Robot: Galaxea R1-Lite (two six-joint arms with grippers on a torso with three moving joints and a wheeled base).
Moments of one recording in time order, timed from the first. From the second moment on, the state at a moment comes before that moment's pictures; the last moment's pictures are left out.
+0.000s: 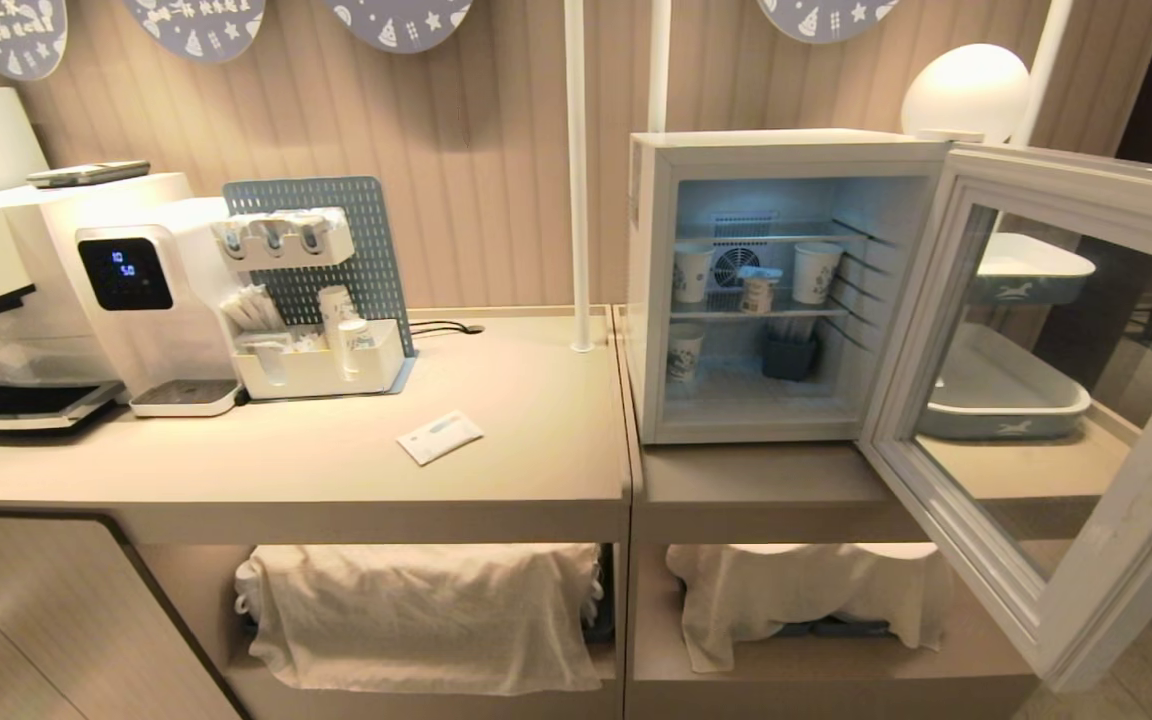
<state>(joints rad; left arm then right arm) 0.00 0.00 0.00 0.00 -0.01 0.02 0.00 0.00 -0.03 0.08 0.01 -0.01</state>
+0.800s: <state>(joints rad) 0.00 0.00 0.00 0.00 0.00 0.02 0.00 0.00 -0.03 0.08 0.01 -0.01</state>
